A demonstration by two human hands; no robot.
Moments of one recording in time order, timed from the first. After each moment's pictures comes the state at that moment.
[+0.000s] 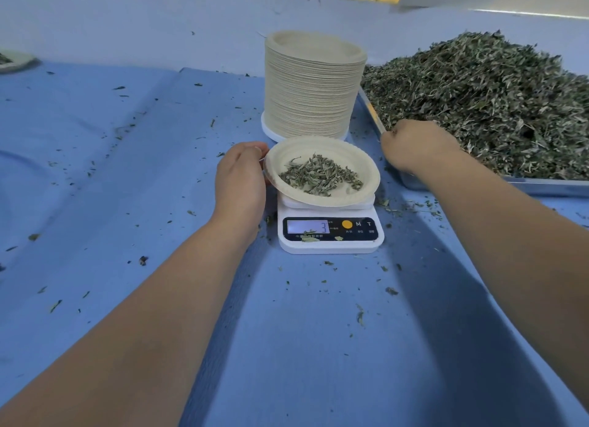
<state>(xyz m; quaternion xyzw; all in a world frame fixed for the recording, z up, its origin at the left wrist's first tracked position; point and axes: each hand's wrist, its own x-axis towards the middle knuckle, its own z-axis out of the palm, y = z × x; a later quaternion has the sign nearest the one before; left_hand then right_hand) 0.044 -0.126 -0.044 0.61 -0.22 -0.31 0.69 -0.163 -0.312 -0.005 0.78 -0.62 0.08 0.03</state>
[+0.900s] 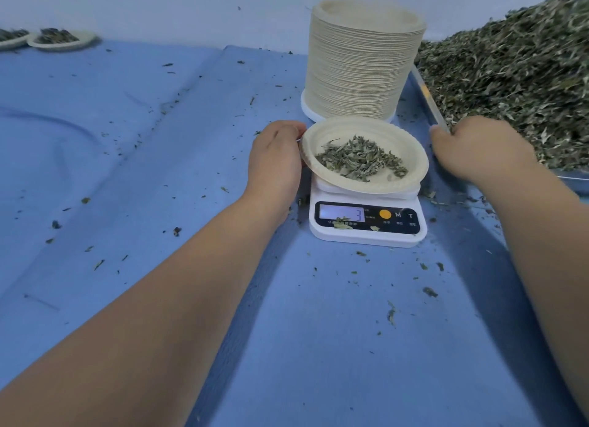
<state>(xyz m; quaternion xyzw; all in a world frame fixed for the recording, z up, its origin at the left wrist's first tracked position) 0.043 -0.126 -0.043 0.64 -0.23 -0.29 0.67 -0.171 -0.290 -0.019 0.77 -0.62 0.11 0.02</state>
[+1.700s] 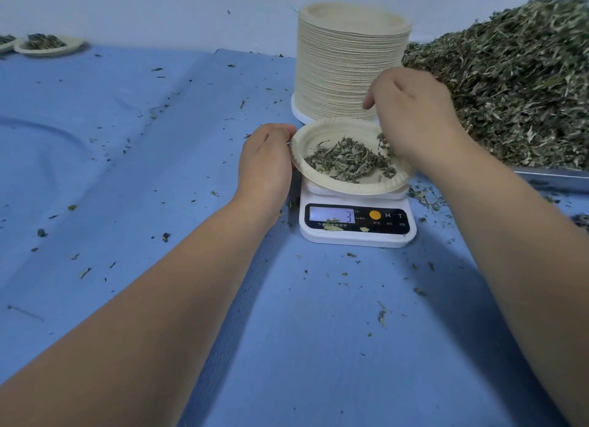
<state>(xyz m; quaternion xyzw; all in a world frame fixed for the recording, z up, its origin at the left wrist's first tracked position) 0.040 -0.124 -0.040 0.65 -0.24 -0.28 0.66 -0.107 -0.226 0.018 0.81 -0.40 0.37 -0.22</state>
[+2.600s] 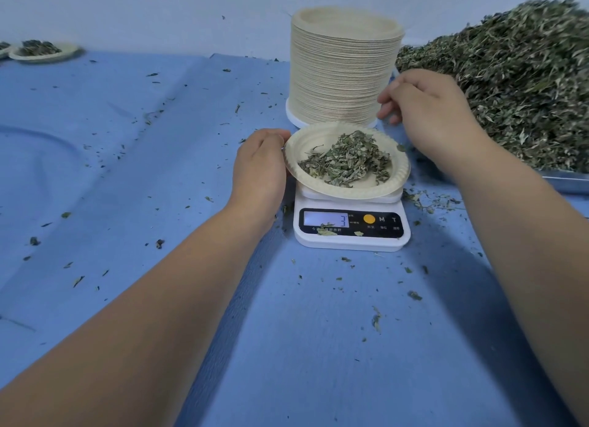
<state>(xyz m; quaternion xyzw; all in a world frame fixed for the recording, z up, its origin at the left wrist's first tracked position) 0.038 -0.122 -0.039 0.66 -0.25 -0.28 0.65 -0.129 -0.250 0.019 0.77 -0.40 0.39 -0.32</state>
